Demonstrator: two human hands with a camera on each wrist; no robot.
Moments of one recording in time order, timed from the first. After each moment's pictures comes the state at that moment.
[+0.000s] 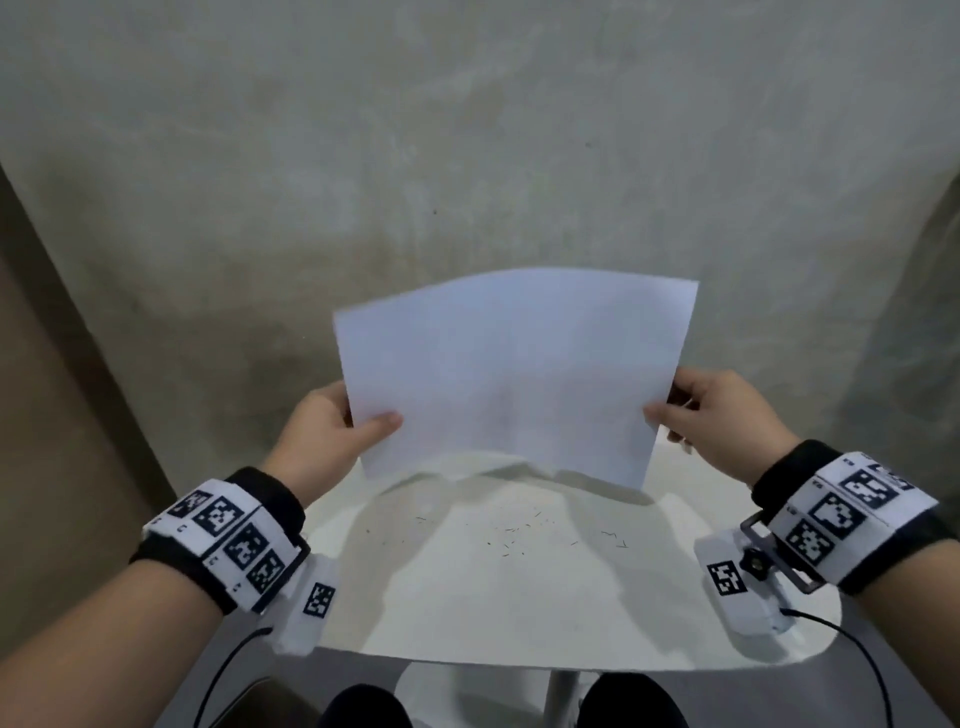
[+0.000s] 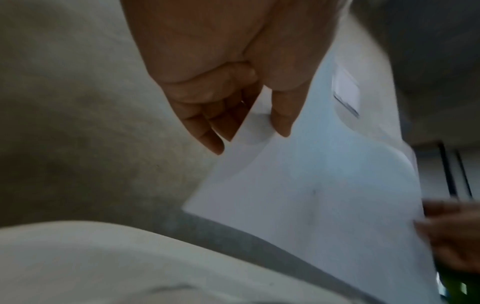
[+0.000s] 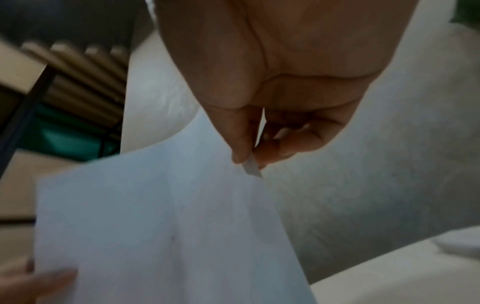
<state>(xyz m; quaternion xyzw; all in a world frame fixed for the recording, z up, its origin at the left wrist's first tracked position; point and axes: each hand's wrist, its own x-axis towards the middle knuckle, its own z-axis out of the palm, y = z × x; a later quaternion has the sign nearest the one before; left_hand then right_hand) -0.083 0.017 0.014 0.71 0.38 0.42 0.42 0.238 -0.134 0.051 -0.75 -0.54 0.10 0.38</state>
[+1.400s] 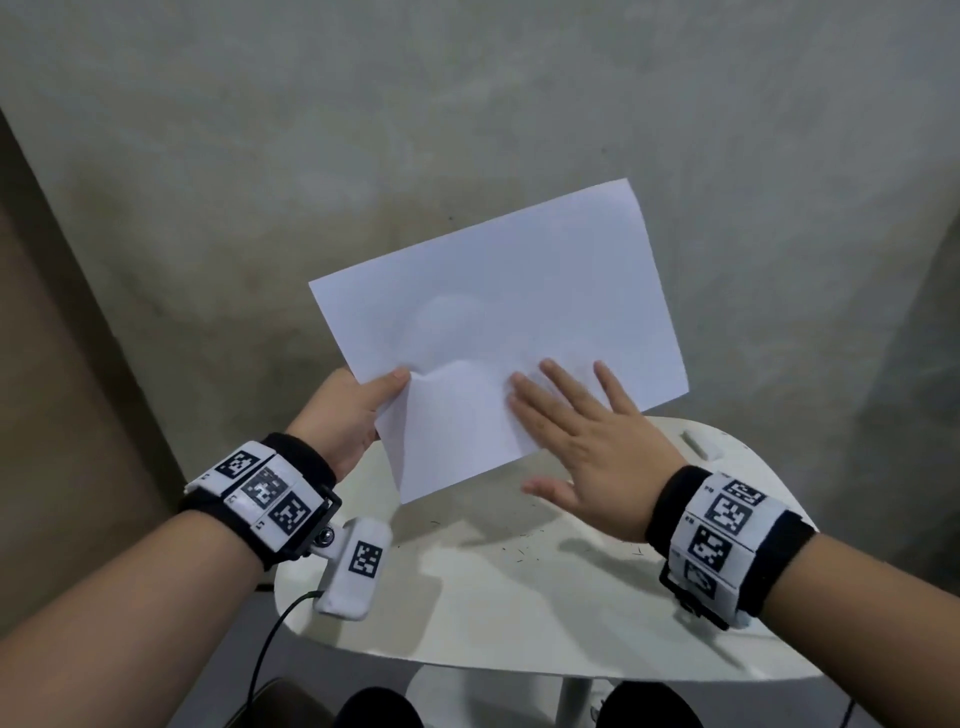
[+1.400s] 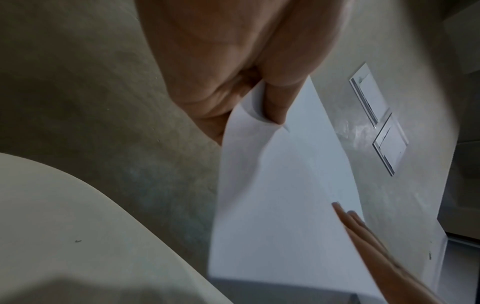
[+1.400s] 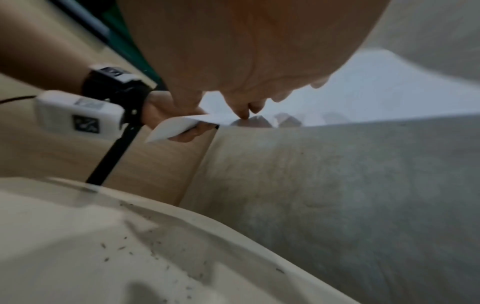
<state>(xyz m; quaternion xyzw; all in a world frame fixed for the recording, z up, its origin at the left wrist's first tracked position) -0.068 0.022 0.041 0.58 0.33 0.45 0.60 0.164 -0.101 0.028 -0.64 -0.74 -0.22 -0.01</state>
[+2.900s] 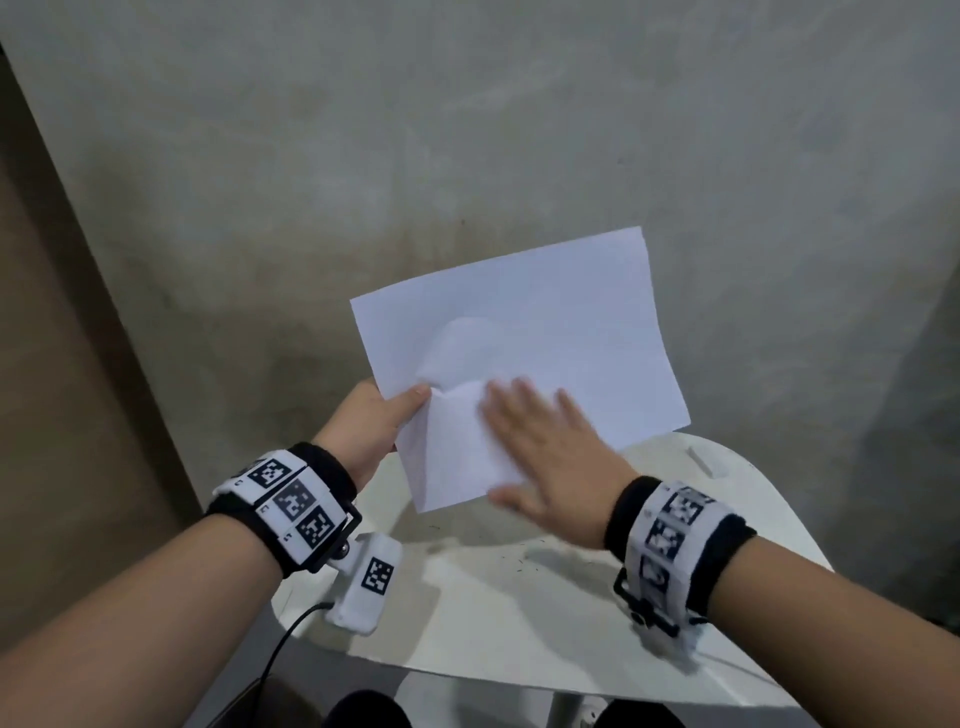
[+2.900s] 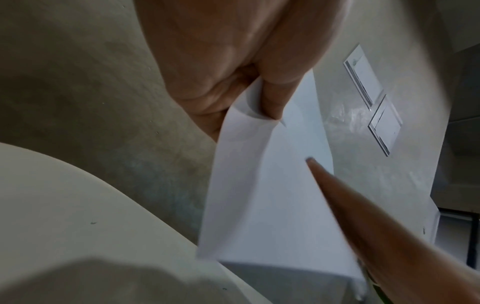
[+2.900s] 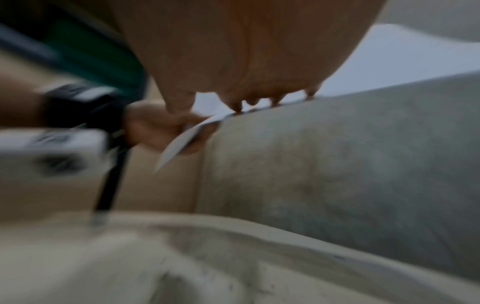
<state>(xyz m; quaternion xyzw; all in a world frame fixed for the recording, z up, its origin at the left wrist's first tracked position) -0.056 0.017 0.032 0.60 0.37 0.44 0.55 0.140 -0.084 0.021 -0.59 -0.80 -0.08 0.08</state>
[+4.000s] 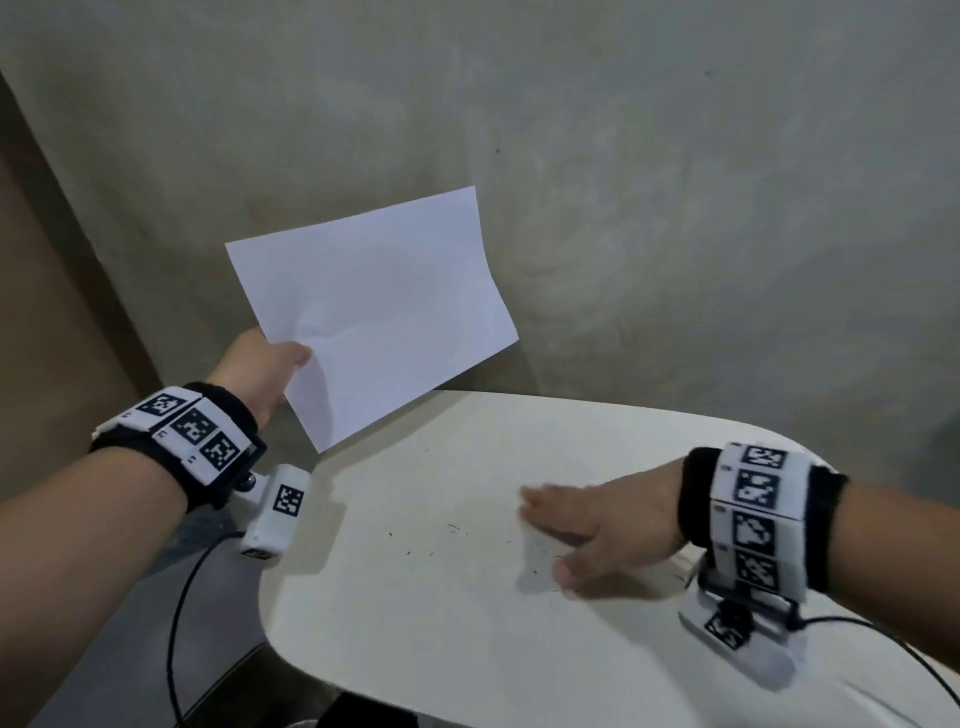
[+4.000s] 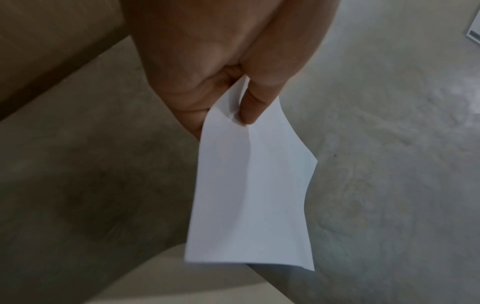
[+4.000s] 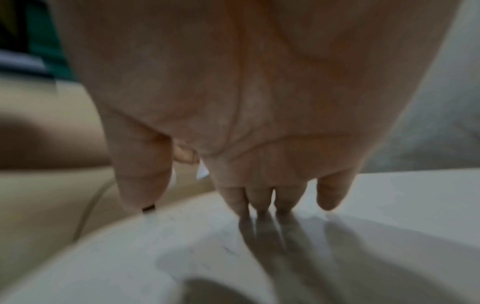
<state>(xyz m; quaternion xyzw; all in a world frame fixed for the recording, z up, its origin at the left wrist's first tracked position) -0.131 0.138 0.000 0.53 0.60 0.44 0.42 0.162 -0.042 0.001 -0.54 -0.74 0.29 -0.27</state>
